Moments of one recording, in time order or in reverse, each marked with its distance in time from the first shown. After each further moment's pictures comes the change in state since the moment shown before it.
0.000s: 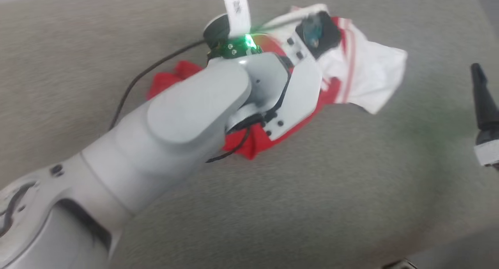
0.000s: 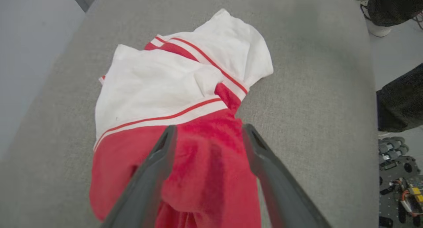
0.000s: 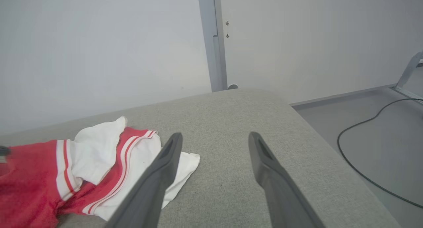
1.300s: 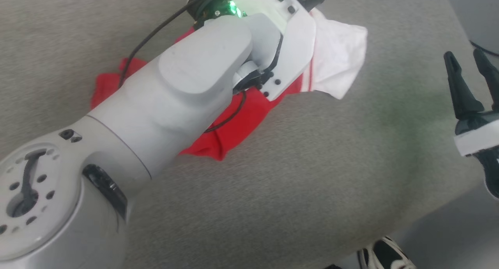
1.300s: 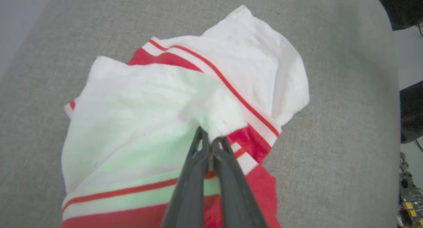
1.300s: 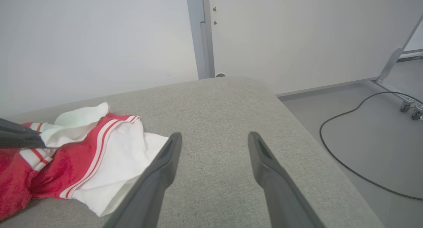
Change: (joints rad) left arm -0.219 -0.124 -0.202 0.421 -0.235 0.000 -0.034; right arm -0.094 0.003 0.144 0.017 0.038 0.000 -0.039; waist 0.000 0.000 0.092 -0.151
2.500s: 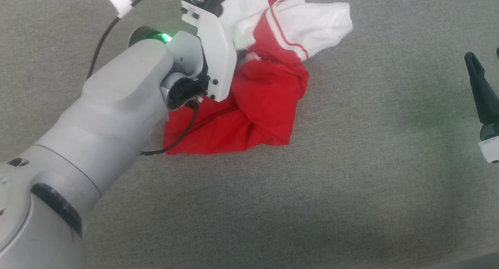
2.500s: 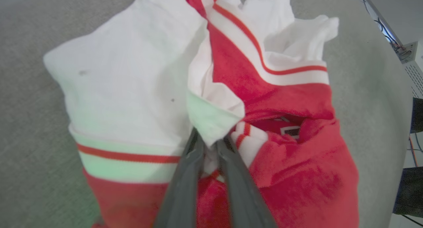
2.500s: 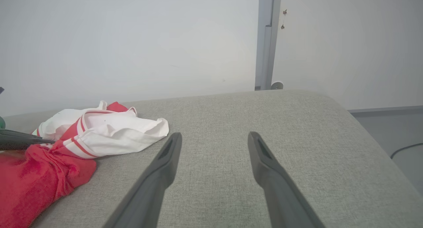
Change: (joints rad) left arm 0.146 0.182 0.084 0.000 -0.273 0.000 -0.189; right arm 0.089 -0.083 -0.085 -0.168 -0.009 0.000 0.097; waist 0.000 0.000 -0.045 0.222
